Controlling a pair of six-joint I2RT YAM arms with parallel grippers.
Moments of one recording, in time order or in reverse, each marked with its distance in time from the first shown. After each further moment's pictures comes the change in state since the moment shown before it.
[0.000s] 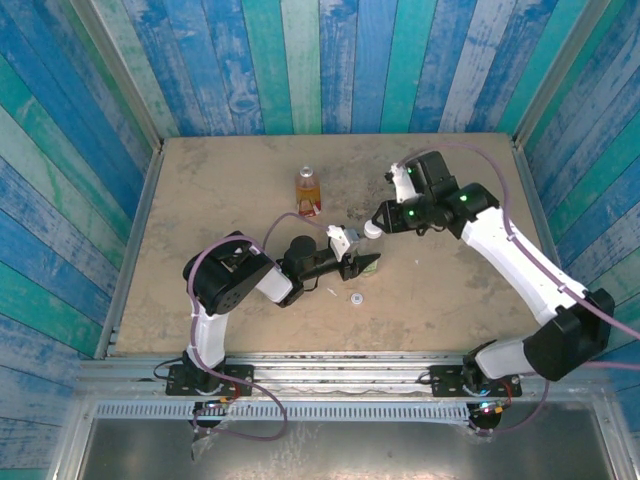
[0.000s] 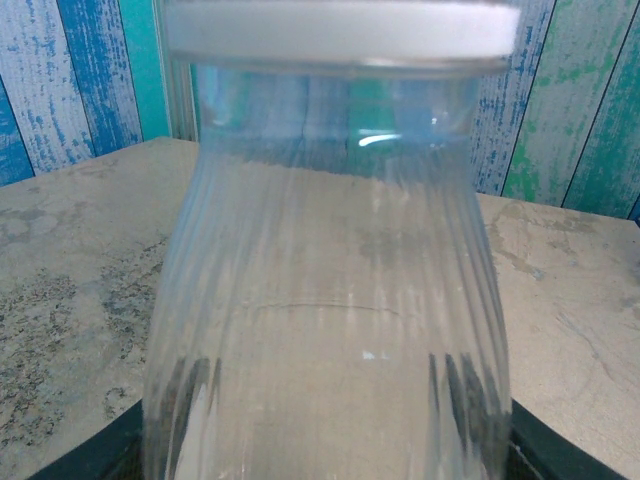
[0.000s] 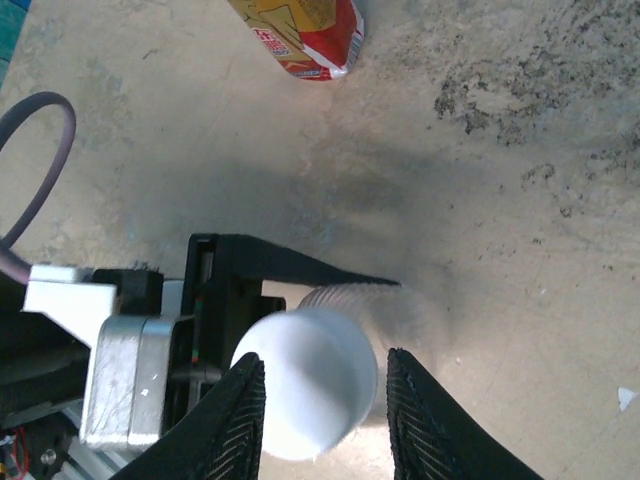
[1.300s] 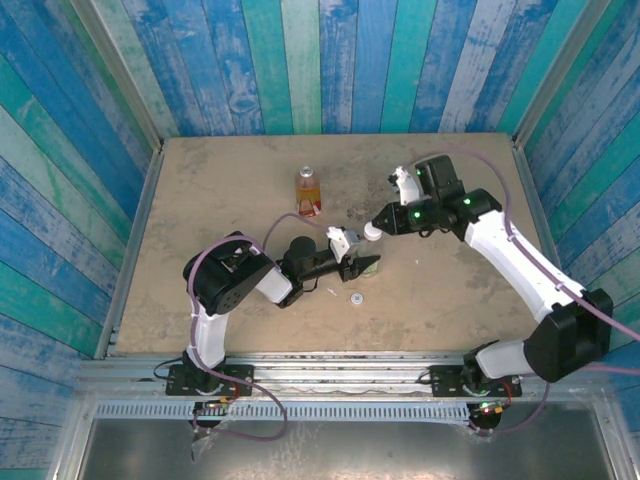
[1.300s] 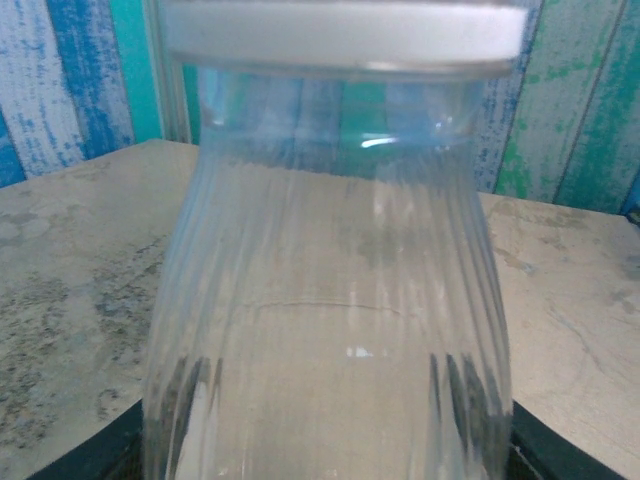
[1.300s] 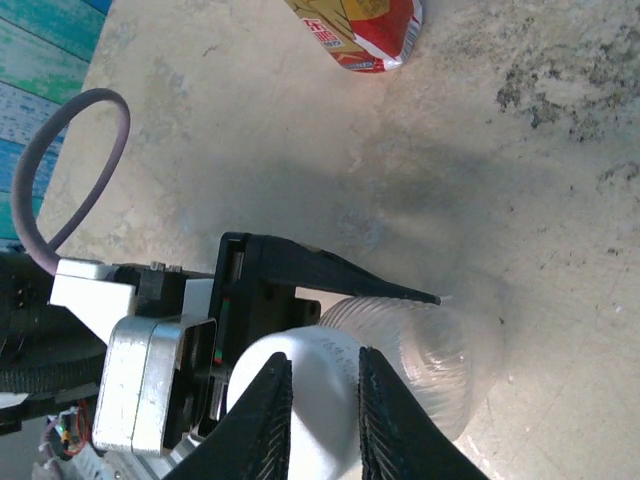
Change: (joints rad) left arm -0.001 0.000 -0.008 0.008 0.013 0.010; right arm -0.070 -0.048 -0.130 0.113 -0.192 -0.009
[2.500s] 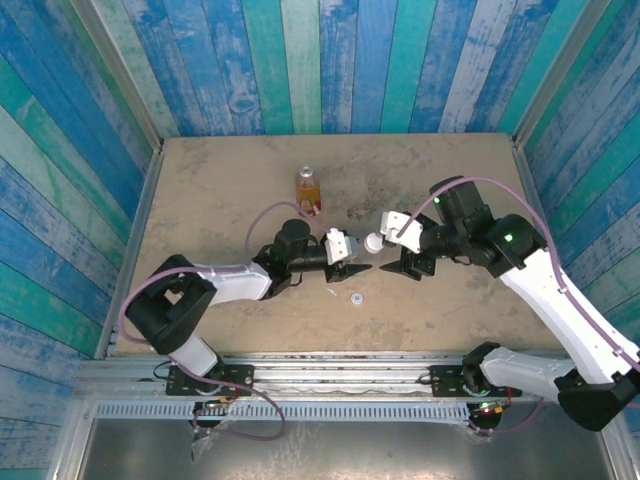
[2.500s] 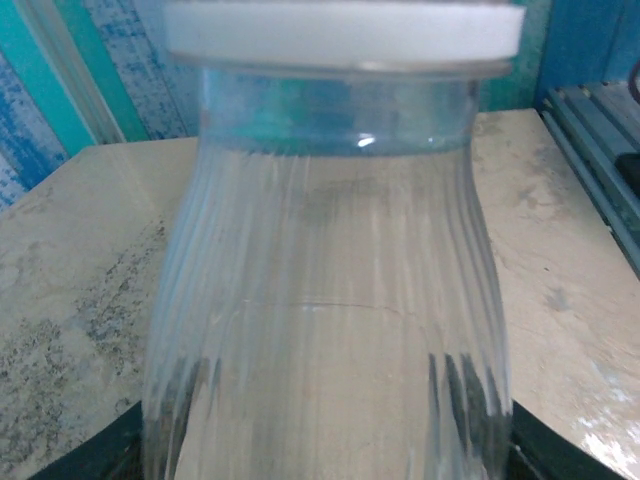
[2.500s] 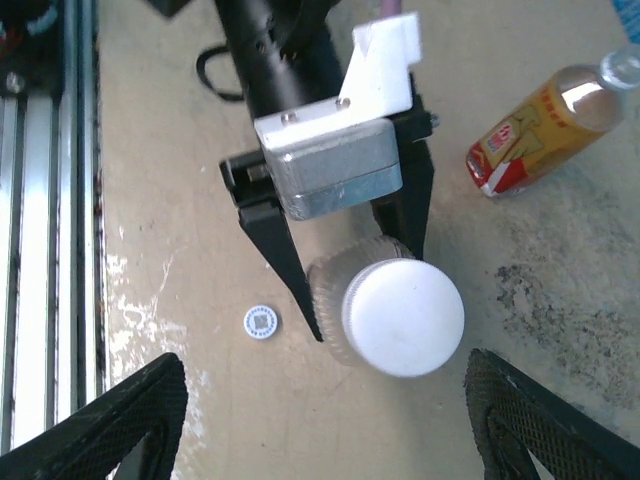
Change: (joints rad) left arm 0.029 -0.410 0.022 -0.668 0.180 0.377; right arm 0.179 -0.237 0.088 -0.303 0.065 -1.020
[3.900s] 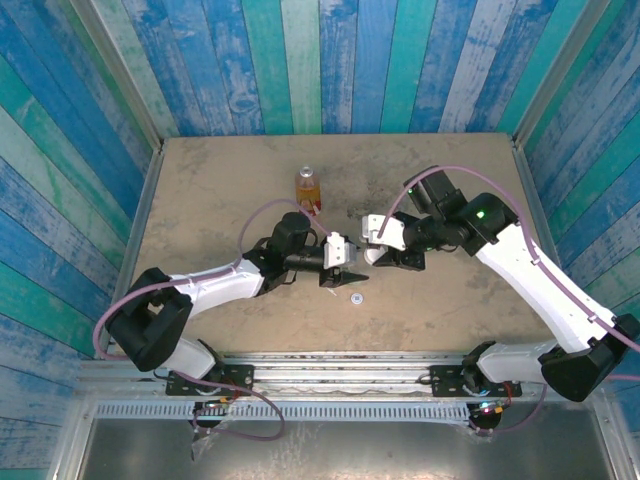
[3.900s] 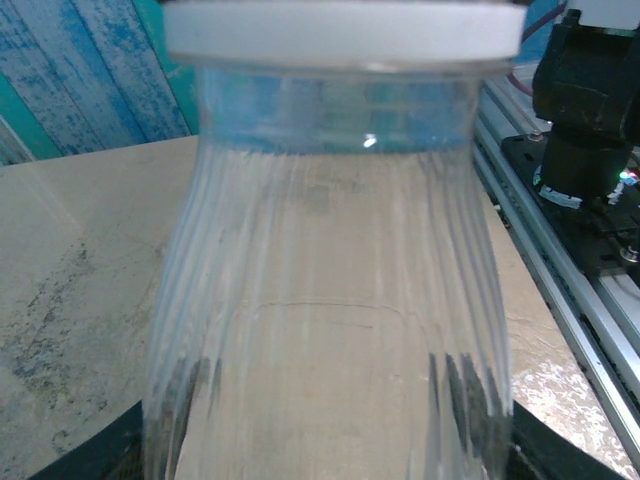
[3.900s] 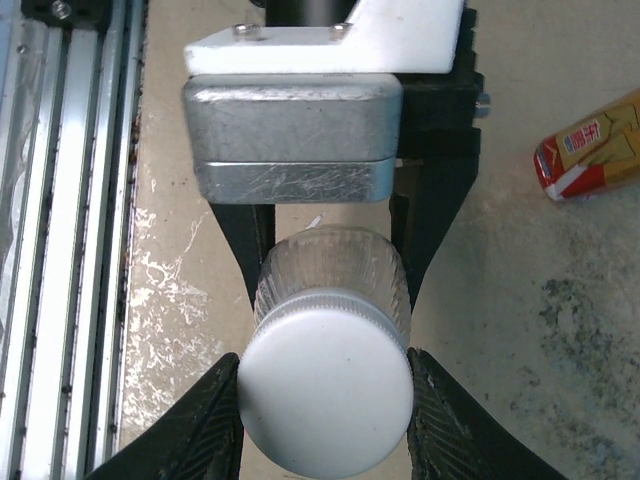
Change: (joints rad) left arm 0.000 -0.108 0.058 -0.280 0.117 0.099; right arm 0.039 0.152 0.114 -0.111 -0.004 -0.071
